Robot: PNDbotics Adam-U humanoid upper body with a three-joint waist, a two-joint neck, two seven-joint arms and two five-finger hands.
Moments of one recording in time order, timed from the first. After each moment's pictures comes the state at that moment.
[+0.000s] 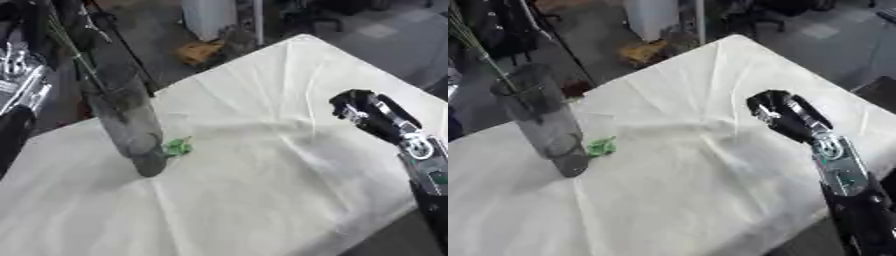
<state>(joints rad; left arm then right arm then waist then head) -1.01 0.55 -0.28 -1.06 0.46 -0.14 0.00 -0.64 -0.35 -0.12 -1.12 0.32 -0.35 0.36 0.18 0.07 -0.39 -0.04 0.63</state>
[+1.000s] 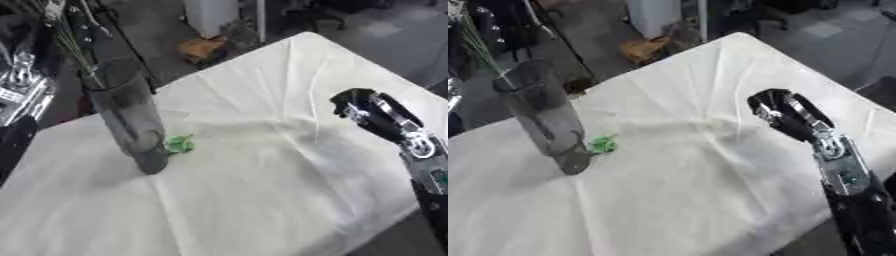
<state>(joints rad) -1.00 0.54 -0.29 -1.04 0.35 -0.16 0.02 -0.65 -0.35 -0.12 -1.12 0.32 -0.35 0.36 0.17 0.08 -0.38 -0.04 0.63</state>
